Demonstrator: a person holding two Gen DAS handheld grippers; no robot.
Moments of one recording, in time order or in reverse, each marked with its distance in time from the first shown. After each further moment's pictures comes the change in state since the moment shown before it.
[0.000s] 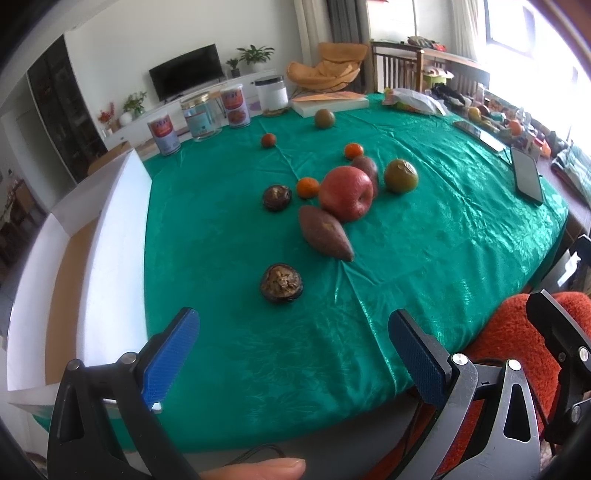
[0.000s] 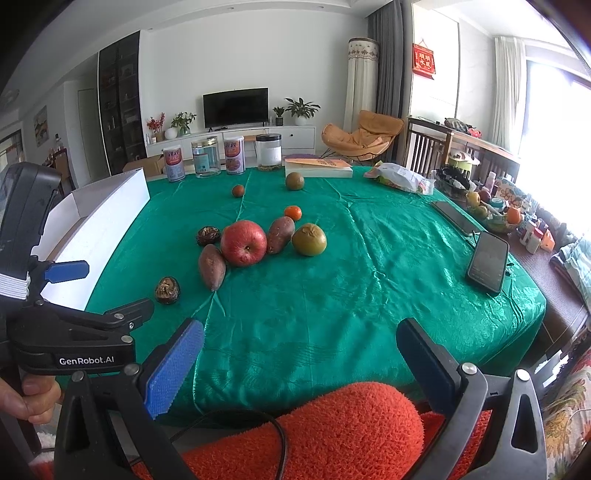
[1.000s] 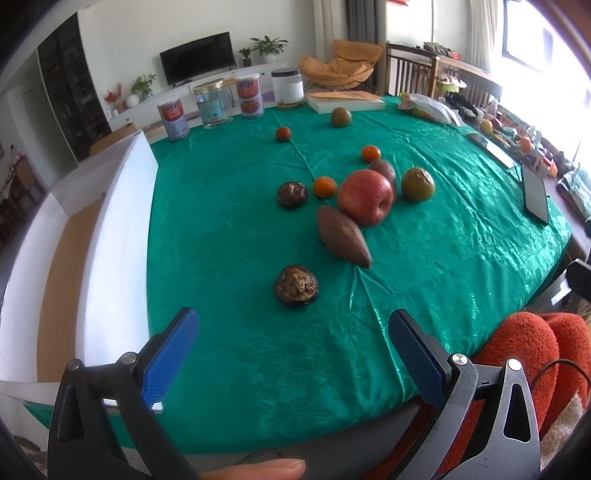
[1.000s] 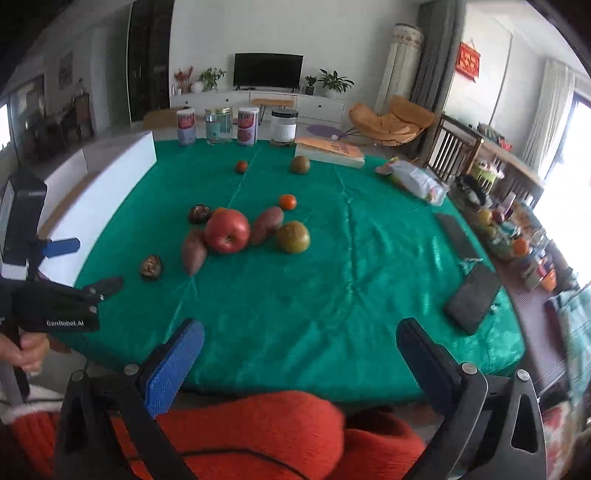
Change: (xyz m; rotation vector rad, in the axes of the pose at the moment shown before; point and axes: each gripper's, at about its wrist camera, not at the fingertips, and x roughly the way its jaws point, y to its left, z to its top) left arm 0.008 0.021 0.008 -0.085 0.028 -0.023; right arm 0.025 -0.040 0.035 -0.030 0.141 0.128
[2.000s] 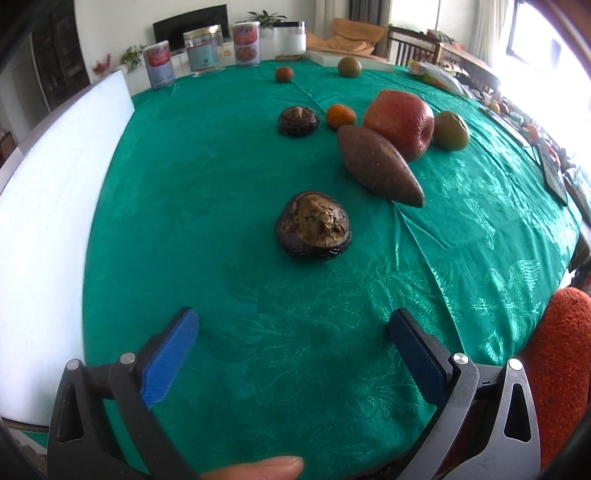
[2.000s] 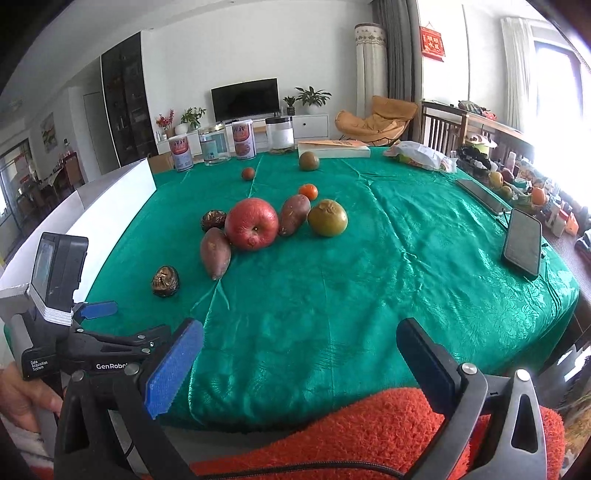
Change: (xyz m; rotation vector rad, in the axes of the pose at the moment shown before) left arm 0.089 0.015 -0.040 -0.025 0.077 -0.067; right arm 0.039 0.034 -0.043 0.060 -0.098 -0.042
